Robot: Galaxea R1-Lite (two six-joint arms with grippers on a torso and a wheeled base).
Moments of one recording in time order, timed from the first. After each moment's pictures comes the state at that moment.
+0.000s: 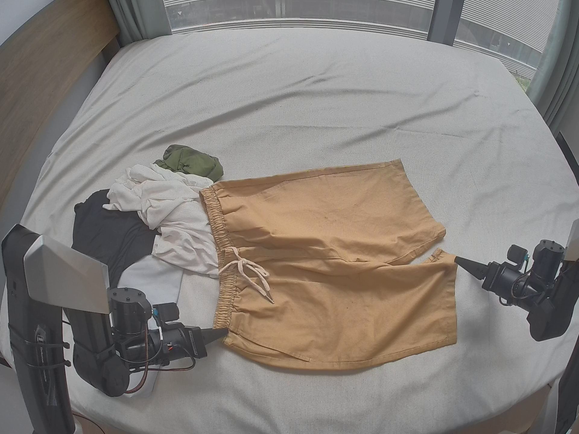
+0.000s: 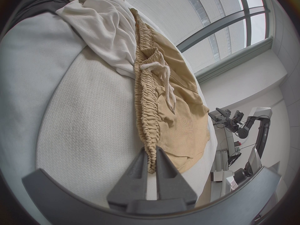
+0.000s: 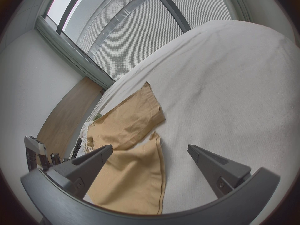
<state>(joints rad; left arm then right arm) -0.24 2.34 -0.28 -1.55 -0.54 -0.41 -0.20 2.15 -0.33 -1.53 0.68 0.35</state>
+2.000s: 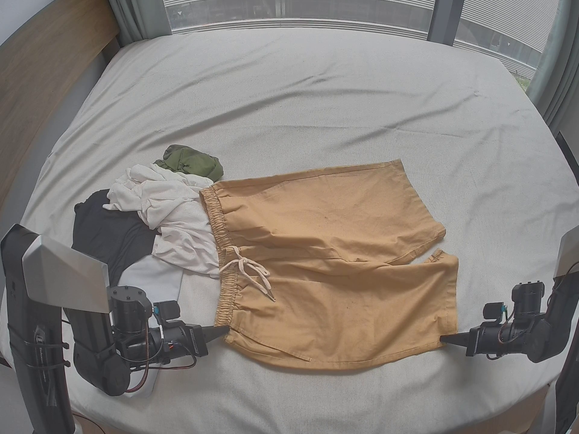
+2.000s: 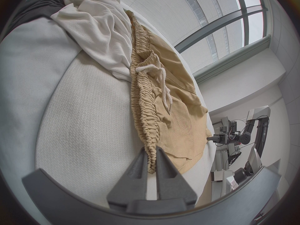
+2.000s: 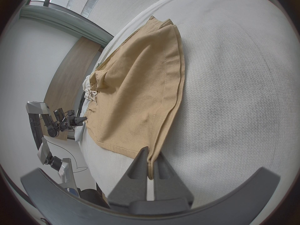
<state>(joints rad) -0.25 2.33 -0.29 -1.55 -0.54 -0.40 -0.13 2.19 -0.17 -1.20 0.74 0.04</state>
